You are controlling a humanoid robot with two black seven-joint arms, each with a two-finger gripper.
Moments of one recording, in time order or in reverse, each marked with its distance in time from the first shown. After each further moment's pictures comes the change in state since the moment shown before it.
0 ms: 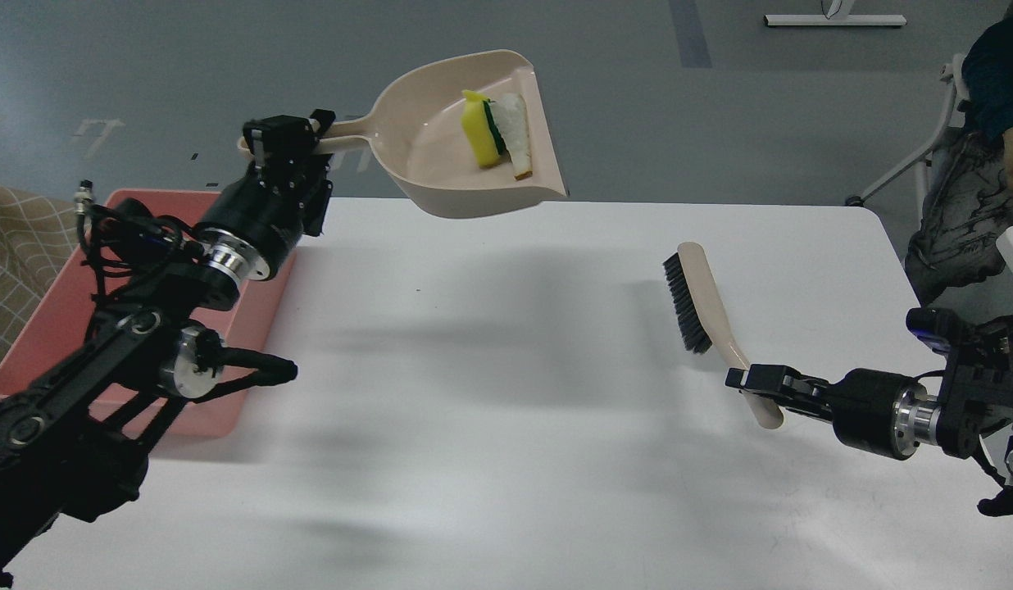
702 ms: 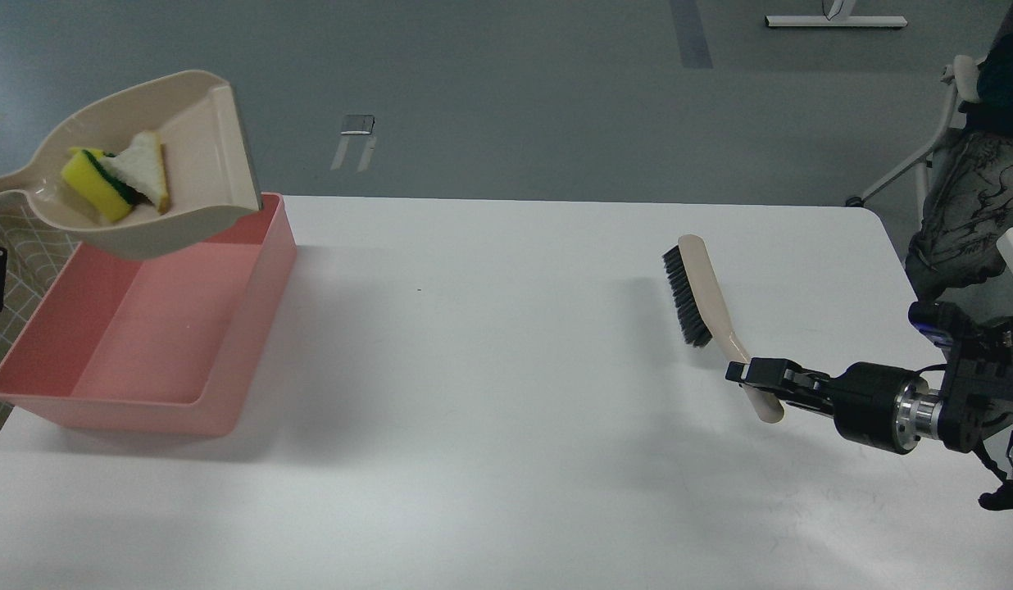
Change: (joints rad) left arm 0.724 0.115 -0.800 0.070 -0.089 -0.479 -0.022; right arm 0.004 0.001 0.019 -0.001 0.000 0.011 0.000
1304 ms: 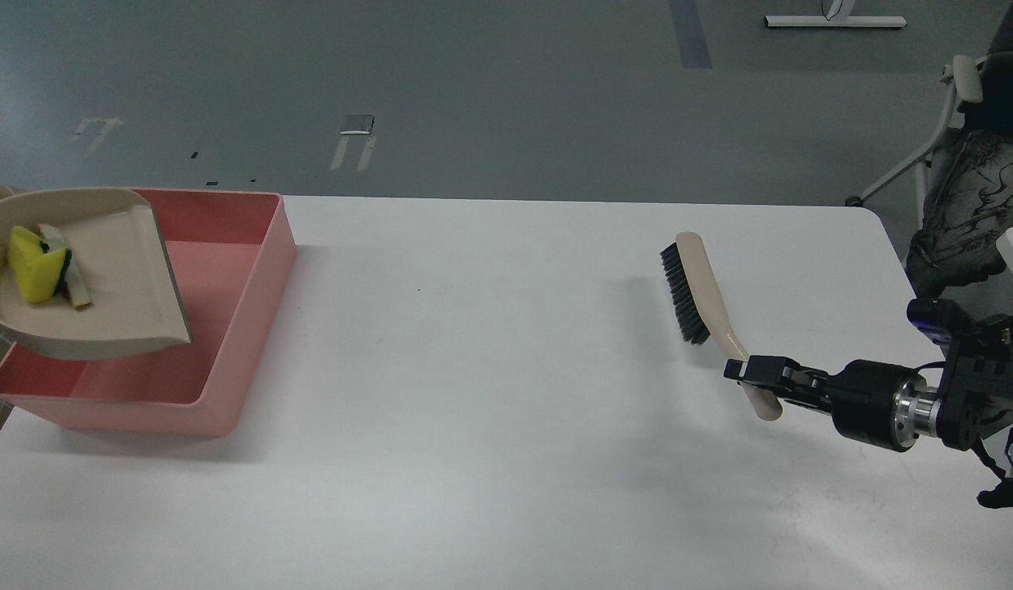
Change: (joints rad) left arm 0.044 0.039 -0.061 0.166 0.534 -0.013 -0.158; right arm 0.004 0.001 0.000 0.002 0.000 0.000 -0.002
